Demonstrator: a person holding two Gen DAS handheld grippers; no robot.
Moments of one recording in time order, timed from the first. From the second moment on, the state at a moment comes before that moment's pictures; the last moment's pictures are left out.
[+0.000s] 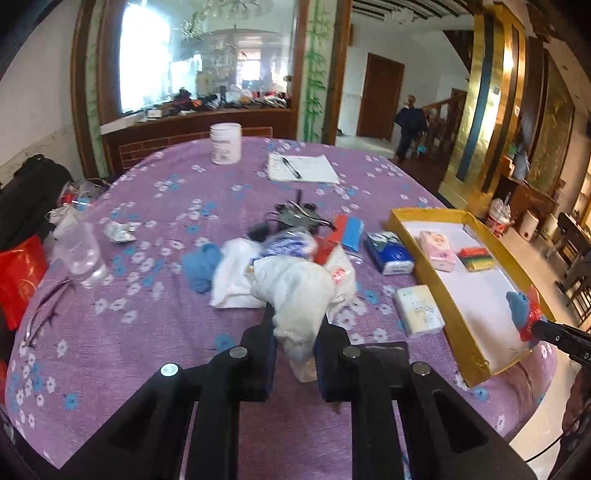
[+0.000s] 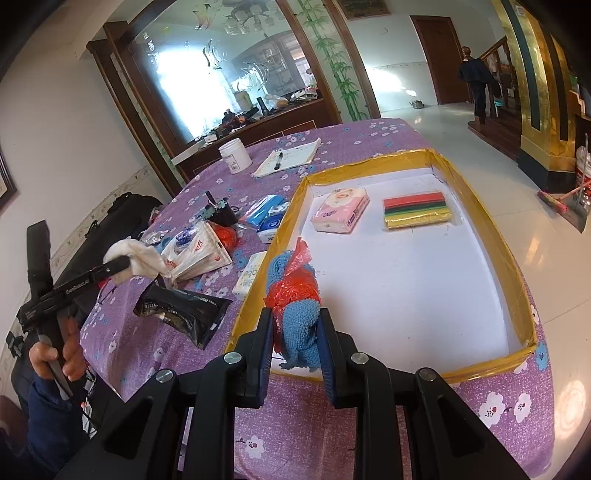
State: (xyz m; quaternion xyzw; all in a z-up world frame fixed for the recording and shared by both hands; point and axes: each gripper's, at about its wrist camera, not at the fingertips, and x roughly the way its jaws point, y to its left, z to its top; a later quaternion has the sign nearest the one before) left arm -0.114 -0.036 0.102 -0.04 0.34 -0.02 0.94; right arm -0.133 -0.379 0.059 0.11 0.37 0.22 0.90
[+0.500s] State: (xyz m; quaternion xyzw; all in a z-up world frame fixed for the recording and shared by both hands) left arm -0.158 -0.028 0.164 -0.05 0.28 -0.07 0.96; right arm -0.137 -0.373 0.067 0.11 0.35 0.23 0.90
